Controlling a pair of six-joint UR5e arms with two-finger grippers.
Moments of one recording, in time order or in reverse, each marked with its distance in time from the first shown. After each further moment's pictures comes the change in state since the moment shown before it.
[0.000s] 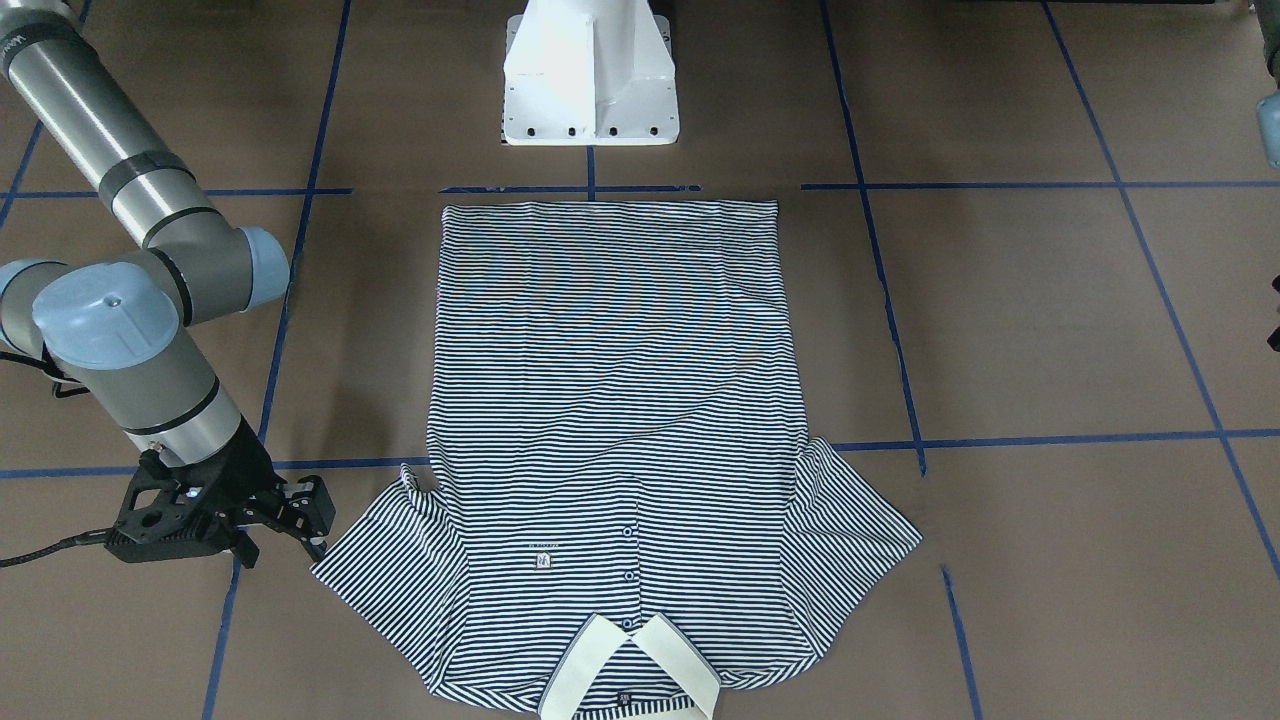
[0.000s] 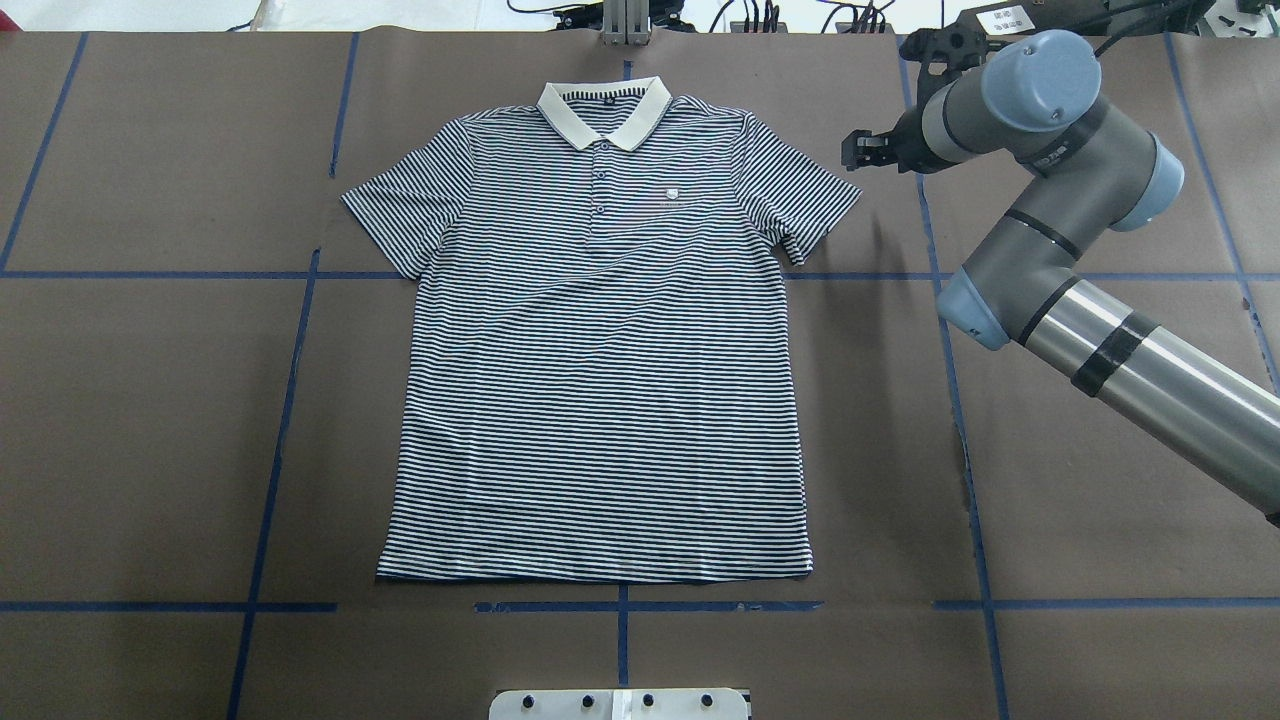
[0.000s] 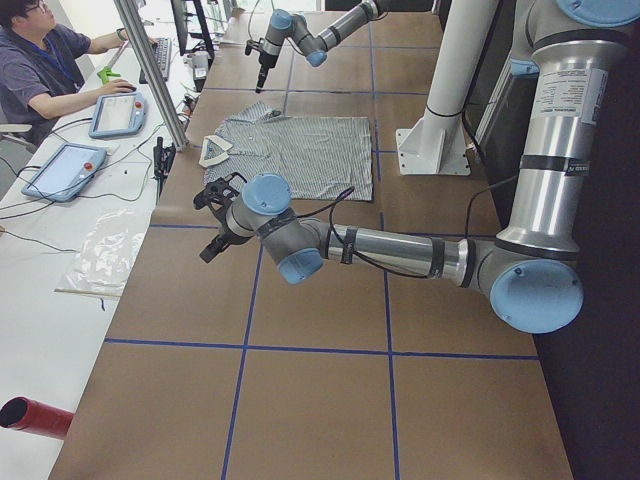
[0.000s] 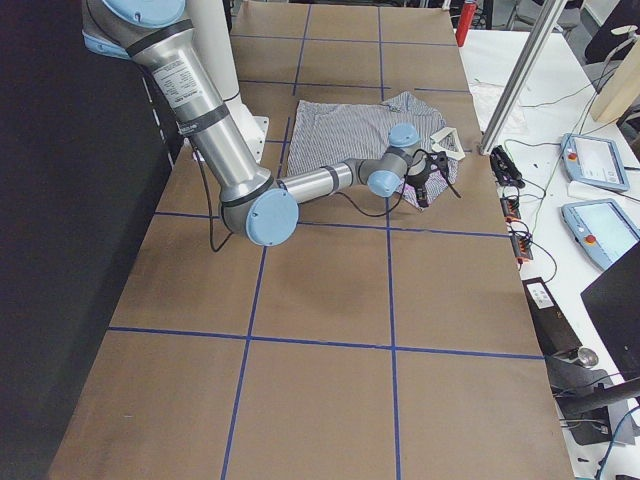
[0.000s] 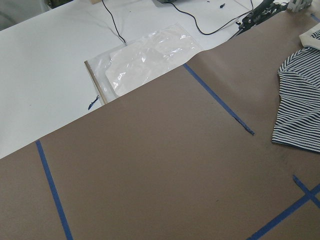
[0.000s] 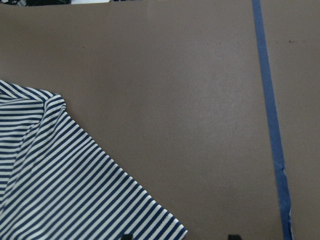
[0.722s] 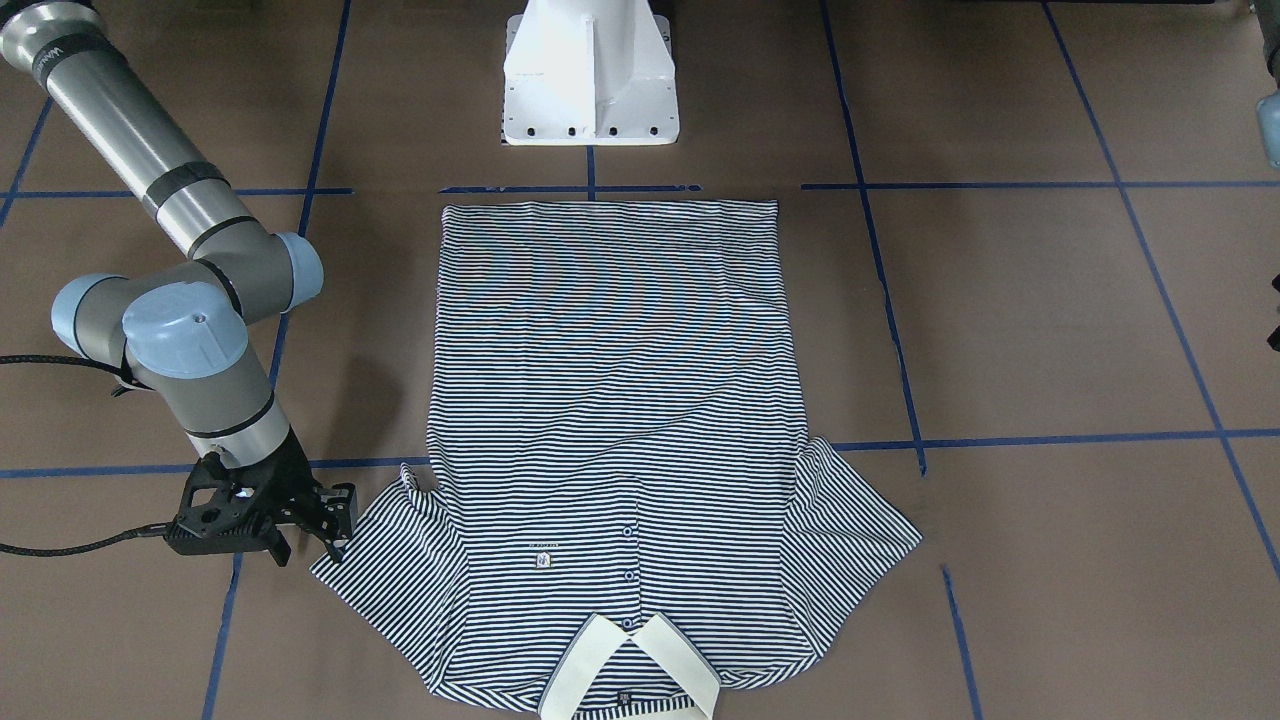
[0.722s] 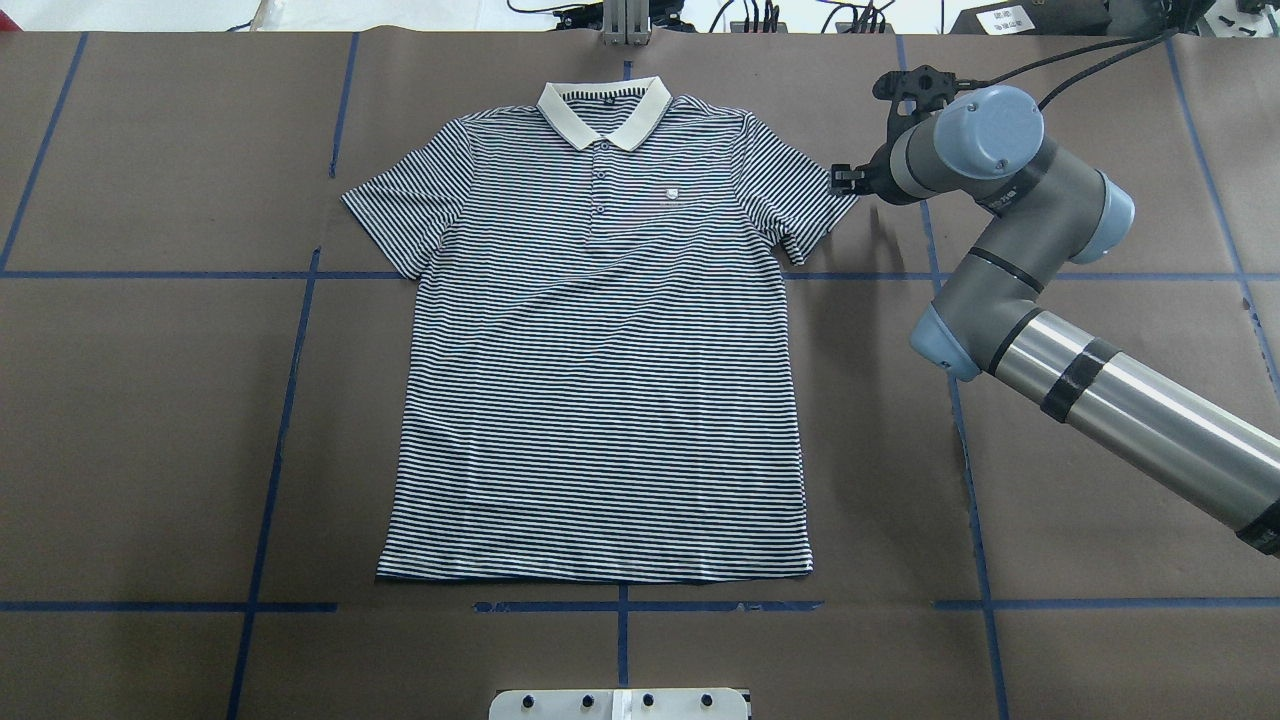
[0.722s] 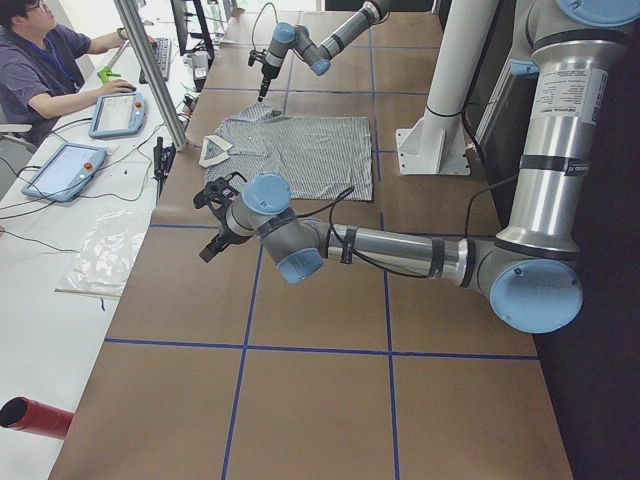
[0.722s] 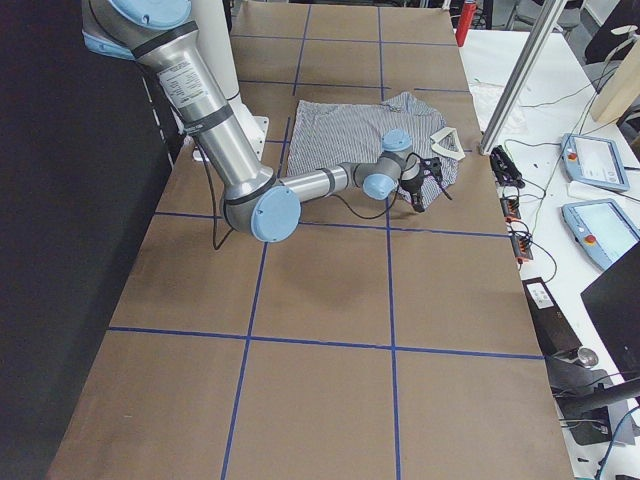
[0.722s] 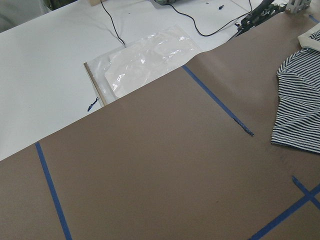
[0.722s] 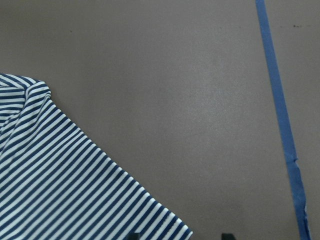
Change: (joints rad) left arm 0.000 -0.001 0.000 -0.001 0.000 0.002; right arm -0.033 0.024 -0.051 0.004 -0.064 0.021
